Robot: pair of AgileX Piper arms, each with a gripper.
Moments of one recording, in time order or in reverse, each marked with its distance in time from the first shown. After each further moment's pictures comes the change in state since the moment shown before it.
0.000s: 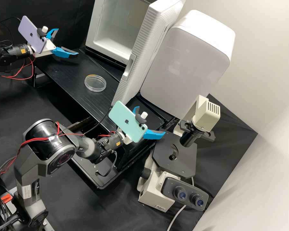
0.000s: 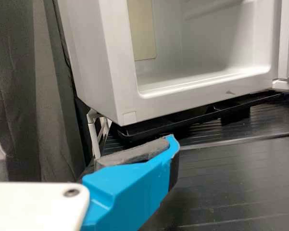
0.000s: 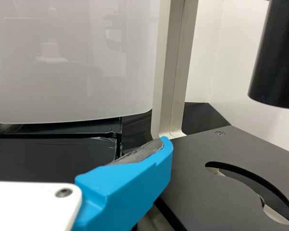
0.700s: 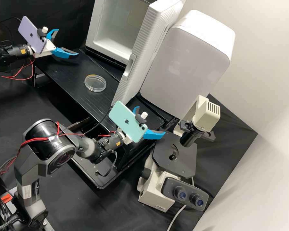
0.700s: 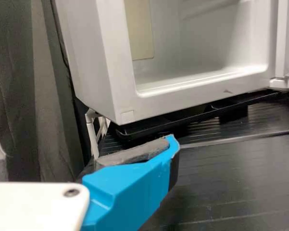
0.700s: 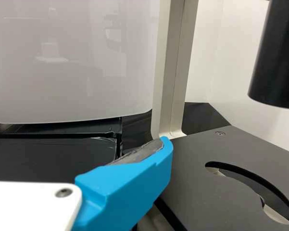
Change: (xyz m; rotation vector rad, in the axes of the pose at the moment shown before) left arm -0.002 -0.002 0.003 0.004 -0.017 -0.009; right arm 0.000 0.000 0.000 0.000 0.000 0.000
